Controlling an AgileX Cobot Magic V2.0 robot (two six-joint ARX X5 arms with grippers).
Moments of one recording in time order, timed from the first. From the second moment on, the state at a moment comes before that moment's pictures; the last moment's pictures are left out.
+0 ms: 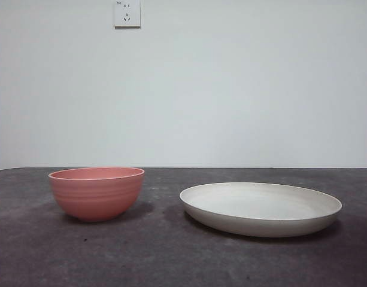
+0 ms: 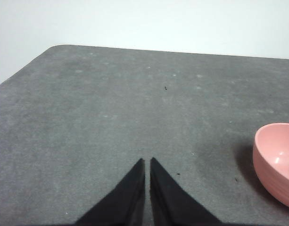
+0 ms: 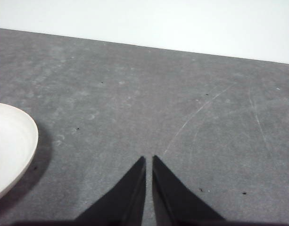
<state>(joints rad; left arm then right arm) 0.02 0.00 0.03 -0.18 0.05 -0.05 -0.10 0.01 0.02 -0.17 -0.10 -0.08</state>
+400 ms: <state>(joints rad) 0.02 0.00 0.03 -0.18 0.05 -0.05 -0.10 0.01 0.02 -0.17 -0.11 -0.07</state>
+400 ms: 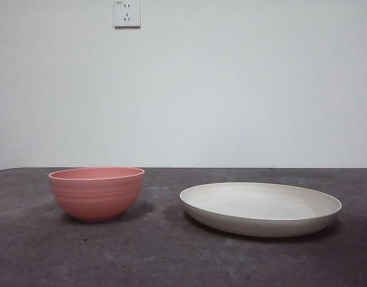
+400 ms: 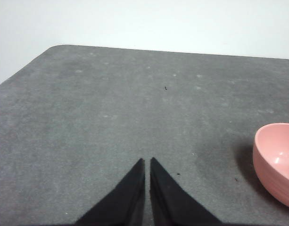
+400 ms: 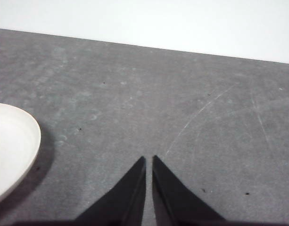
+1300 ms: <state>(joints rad) 0.02 0.26 0.59 -0.48 0.15 -0.32 -0.09 0.14 0.45 -0.38 -0.26 0.44</state>
